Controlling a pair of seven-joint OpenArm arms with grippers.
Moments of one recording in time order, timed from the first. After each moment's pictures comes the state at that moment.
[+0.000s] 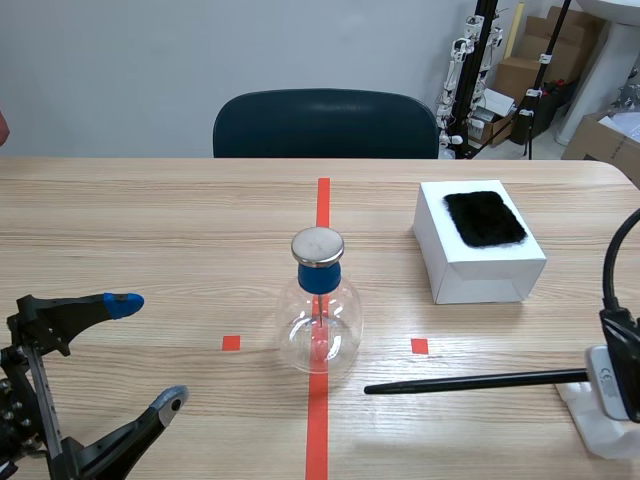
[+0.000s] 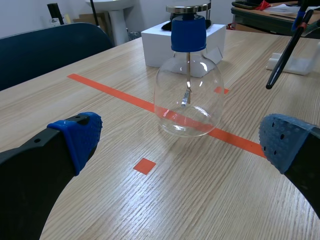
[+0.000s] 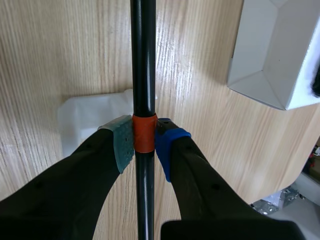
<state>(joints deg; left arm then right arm) 12.0 -25.8 4.2 56.2 28.0 -39.5 -74.0 -31.4 45.4 4.7 102.7 -46.2 45.4 11.3</state>
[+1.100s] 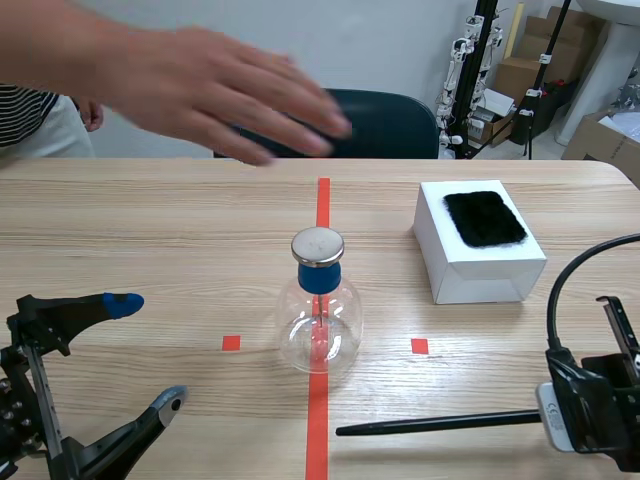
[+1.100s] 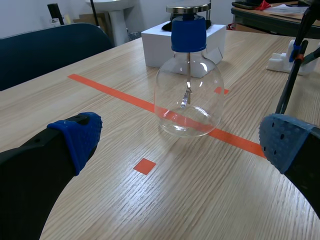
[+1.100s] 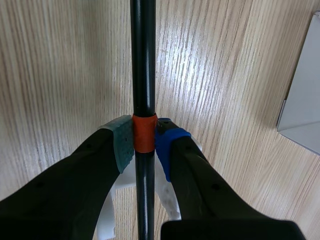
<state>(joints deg) 12.0 -25.8 4.2 56.2 28.0 -39.5 -74.0 -22.7 43.2 -7.7 92.6 -46.4 45.3 12.3</state>
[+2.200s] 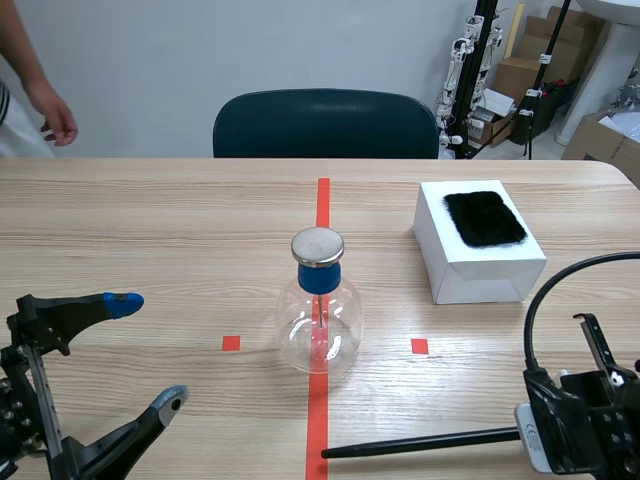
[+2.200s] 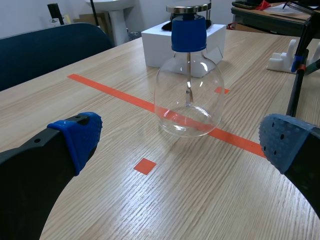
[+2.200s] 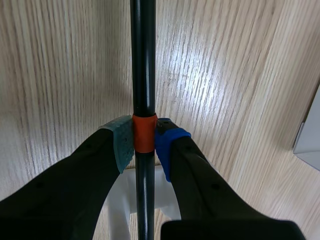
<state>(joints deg) 12.0 -25.8 4.2 56.2 28.0 -39.5 -74.0 -22.1 40.4 -9.8 91.5 -50.1 45.3 12.7</state>
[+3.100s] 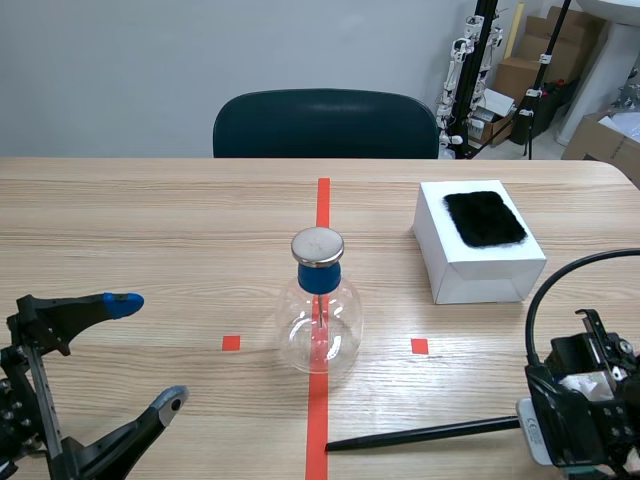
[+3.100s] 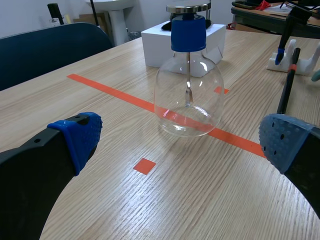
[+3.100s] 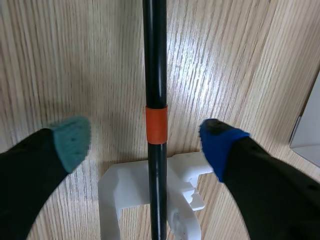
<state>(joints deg) 12.0 -25.8 4.2 56.2 28.0 -39.5 -74.0 -21.0 40.3 -9.8 90.6 -51.1 45.3 12.8</state>
